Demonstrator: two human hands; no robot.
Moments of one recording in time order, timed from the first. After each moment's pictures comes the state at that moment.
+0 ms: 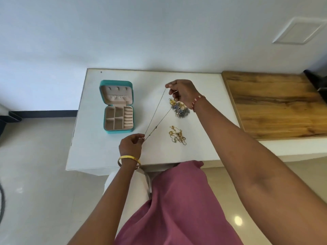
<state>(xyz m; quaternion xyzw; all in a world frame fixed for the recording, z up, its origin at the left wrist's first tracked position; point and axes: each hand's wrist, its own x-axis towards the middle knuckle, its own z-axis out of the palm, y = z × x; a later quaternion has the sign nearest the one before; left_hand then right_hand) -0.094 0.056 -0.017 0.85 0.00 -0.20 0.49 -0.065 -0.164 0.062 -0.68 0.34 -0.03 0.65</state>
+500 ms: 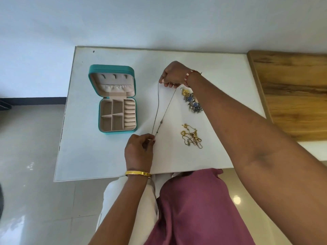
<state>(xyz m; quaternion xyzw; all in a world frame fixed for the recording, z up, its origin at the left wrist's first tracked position) -0.087 0.045 -0.050 0.89 -0.10 -0.13 0.42 0.027 -0.181 -0.002 -0.85 0.27 0.19 0.42</state>
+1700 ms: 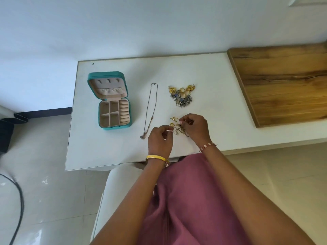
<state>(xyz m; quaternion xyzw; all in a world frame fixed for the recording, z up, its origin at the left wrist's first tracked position) -0.135 -0.004 -0.020 0.85 -0.14 -0.21 0.47 -0.177 -0.127 -0.034 -0.80 0.38 -0.11 0.45</state>
